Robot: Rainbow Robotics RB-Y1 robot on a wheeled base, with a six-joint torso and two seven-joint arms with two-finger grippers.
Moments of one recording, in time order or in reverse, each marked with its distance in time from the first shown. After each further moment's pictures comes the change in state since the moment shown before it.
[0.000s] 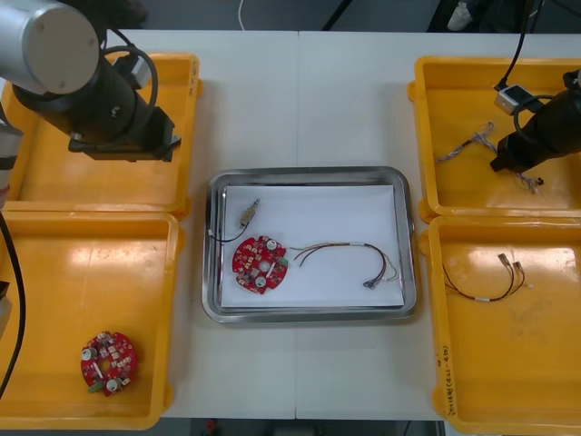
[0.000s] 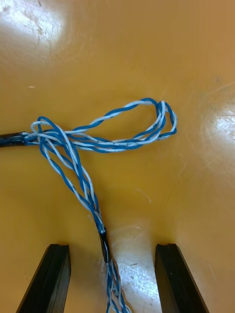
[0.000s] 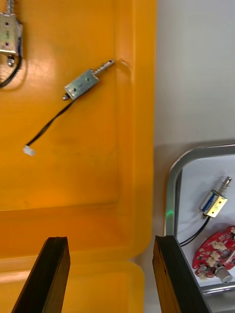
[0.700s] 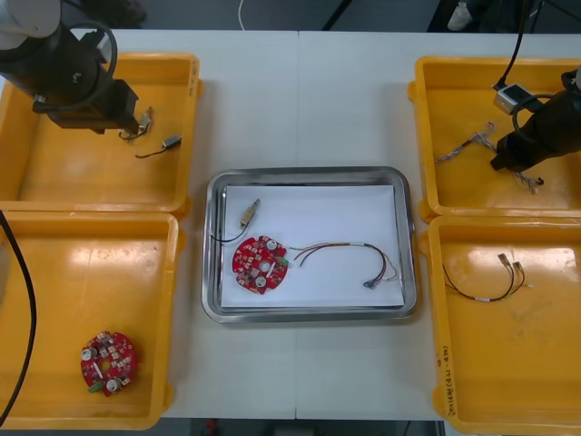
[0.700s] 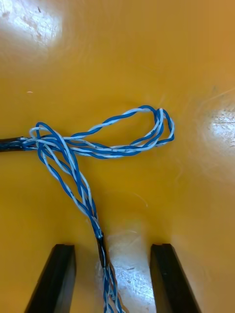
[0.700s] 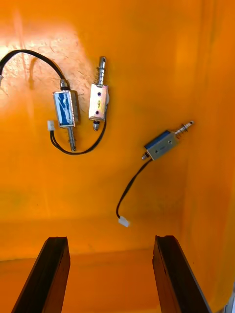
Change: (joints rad) right arm 0.001 -0.001 0.017 -0.003 -0.006 -0.013 0.002; left arm -0.152 0.004 0.123 0.425 -0.095 -0.129 -0.294
